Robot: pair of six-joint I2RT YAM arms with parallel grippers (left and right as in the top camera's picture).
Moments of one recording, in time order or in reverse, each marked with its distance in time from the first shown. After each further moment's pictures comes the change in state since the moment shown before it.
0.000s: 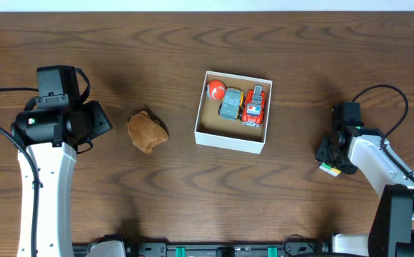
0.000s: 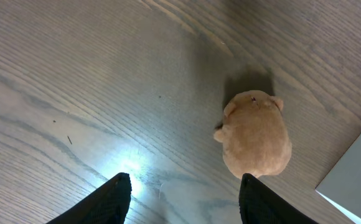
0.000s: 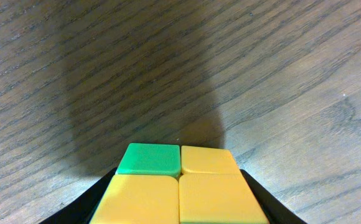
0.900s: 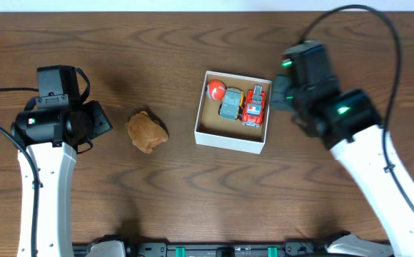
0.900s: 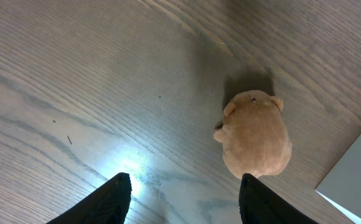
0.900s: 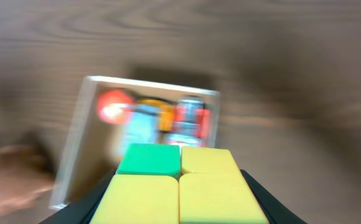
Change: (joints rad) left arm 0.000 0.000 0.000 0.001 0.000 0.000; right arm 0.570 -0.134 0.693 -0.233 -0.020 0.091
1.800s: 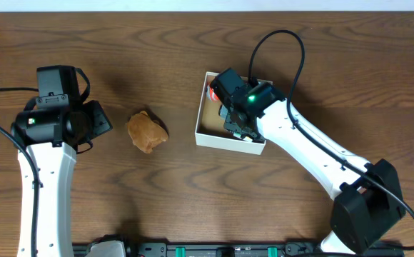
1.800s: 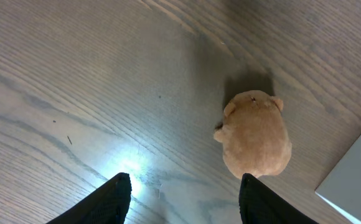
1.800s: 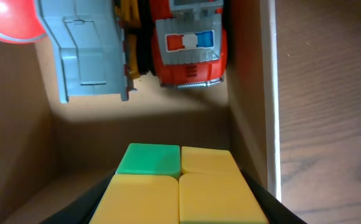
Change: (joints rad) left arm 0.000 0.000 0.000 0.000 0.000 0.000; right arm 0.156 0.379 0.013 -0.185 0.029 0.456
